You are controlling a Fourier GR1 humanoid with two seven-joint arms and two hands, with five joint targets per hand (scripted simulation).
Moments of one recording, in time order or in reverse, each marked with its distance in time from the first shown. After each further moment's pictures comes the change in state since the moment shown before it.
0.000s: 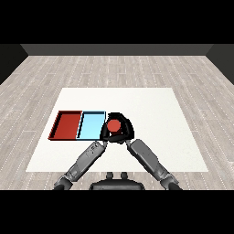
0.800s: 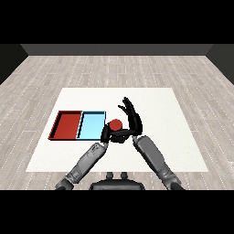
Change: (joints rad) left arm 0.030 -0.026 0.006 0.036 -0.013 -0.026 -0.024; right arm -0.005 -0.035 -0.121 -0.132 0.112 0.018 0.088
